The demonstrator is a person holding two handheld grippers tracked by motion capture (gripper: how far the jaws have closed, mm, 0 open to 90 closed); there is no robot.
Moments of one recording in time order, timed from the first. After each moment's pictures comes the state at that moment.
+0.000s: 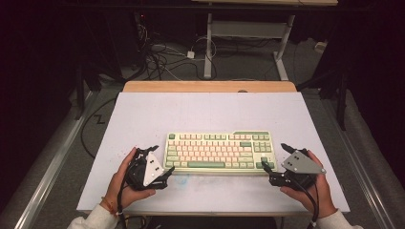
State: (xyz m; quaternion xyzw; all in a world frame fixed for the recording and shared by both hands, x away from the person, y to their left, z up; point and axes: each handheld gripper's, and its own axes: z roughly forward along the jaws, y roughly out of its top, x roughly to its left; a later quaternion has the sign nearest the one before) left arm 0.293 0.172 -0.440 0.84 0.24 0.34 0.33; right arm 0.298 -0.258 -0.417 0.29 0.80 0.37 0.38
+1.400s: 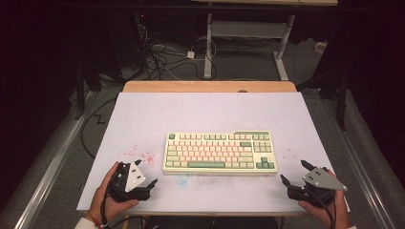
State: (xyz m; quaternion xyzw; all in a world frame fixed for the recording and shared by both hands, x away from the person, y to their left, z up) left arm 0.278 0.215 -0.476 0.86 0.30 0.29 0.30; right arm 0.275 -0.314 -0.458 0.36 0.78 0.36 0.37
